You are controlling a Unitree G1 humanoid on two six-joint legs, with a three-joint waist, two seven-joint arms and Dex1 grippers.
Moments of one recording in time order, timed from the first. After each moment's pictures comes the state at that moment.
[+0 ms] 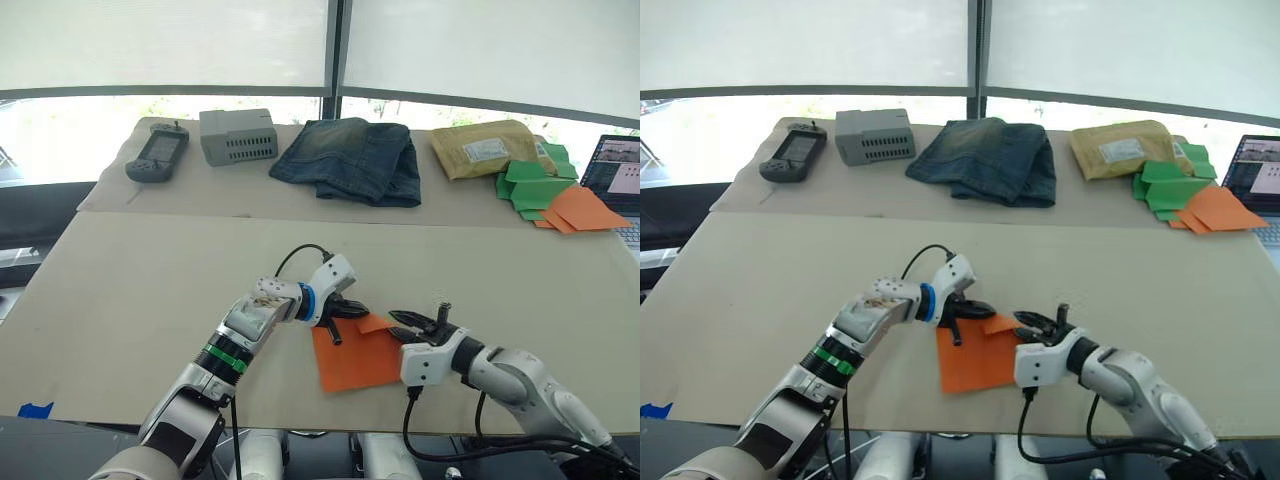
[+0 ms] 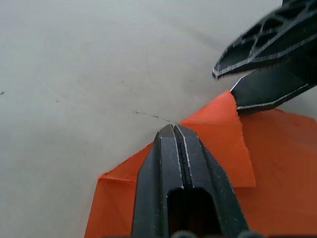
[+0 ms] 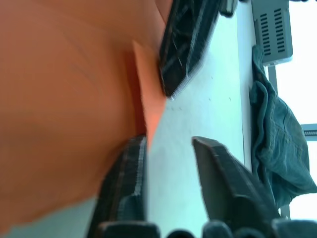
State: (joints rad) left arm -0.62 0.23 -0.40 0.22 -0.19 0.63 -0.91; right arm 0.03 -0.80 0.20 -0.24 -0.51 -0.32 0.45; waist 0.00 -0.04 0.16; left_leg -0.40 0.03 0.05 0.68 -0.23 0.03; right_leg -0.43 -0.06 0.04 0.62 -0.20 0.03
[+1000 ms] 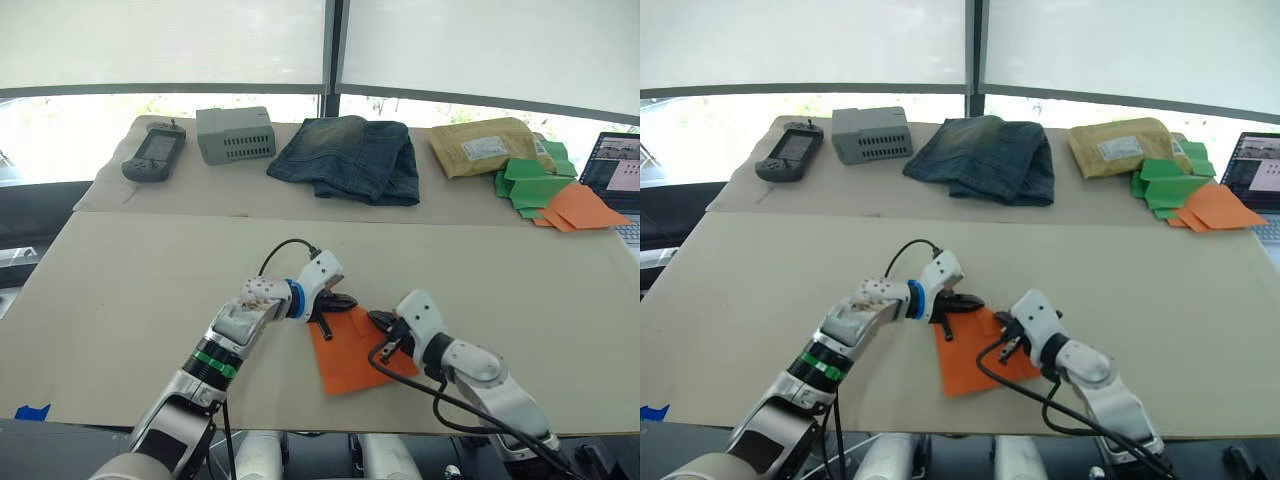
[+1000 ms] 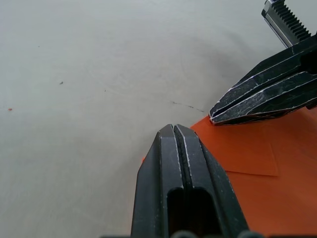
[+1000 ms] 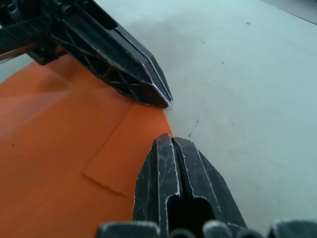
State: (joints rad) left arm -0.57 0.26 -0.36 0.15 -0.16 0.61 -0.85; right arm -0.02 -0.42 0.19 -0.34 0.09 0.44 0.50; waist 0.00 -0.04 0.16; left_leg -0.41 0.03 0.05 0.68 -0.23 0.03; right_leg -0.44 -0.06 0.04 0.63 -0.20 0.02
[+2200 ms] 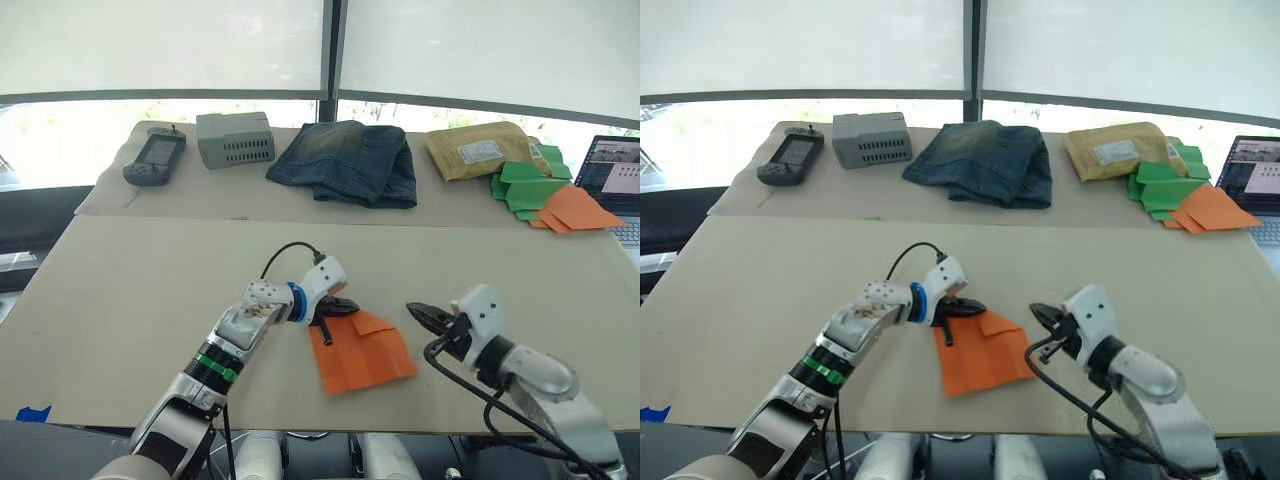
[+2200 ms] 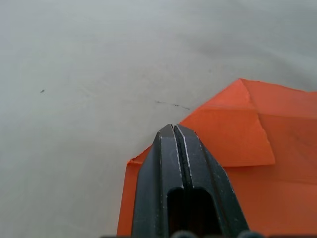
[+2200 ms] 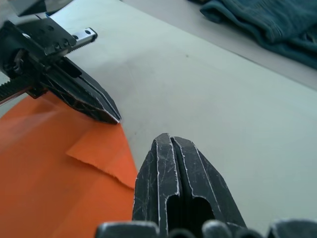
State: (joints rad) left arm -0.55 0.29 -0.37 0.15 -0.14 0.55 -0.90; right arm 0.07 -0.55 -0.05 -0.52 0.28 0.45 0.65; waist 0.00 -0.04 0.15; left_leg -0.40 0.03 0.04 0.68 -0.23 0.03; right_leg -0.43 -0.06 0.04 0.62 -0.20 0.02
